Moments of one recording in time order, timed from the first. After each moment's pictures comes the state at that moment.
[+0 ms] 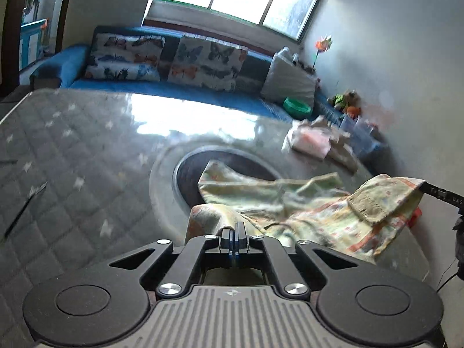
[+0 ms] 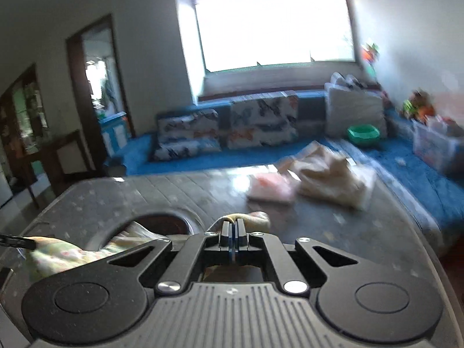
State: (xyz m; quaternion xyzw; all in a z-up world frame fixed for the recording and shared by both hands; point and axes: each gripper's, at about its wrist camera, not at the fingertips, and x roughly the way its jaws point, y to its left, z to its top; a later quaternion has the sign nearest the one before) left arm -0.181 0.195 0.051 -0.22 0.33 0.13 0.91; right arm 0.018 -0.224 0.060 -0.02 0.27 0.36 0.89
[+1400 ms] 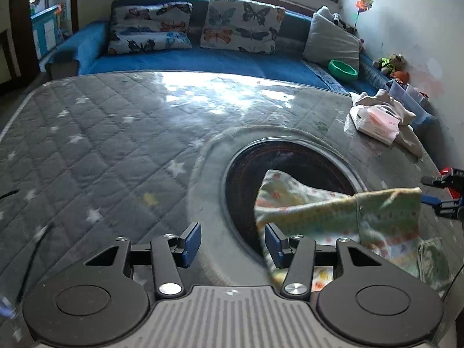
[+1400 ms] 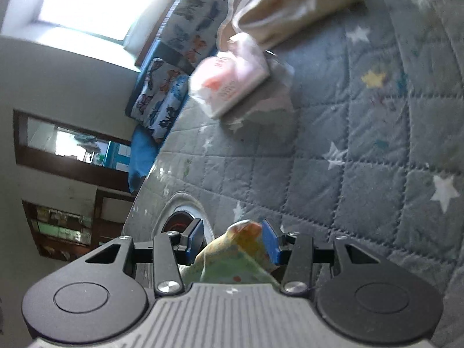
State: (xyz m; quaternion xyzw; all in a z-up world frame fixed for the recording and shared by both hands) left arm -0.061 0.271 0.024 -0.19 0.42 0.18 0.87; right arm 0.210 -0.158 -0.094 0.33 0.56 0.32 0.69
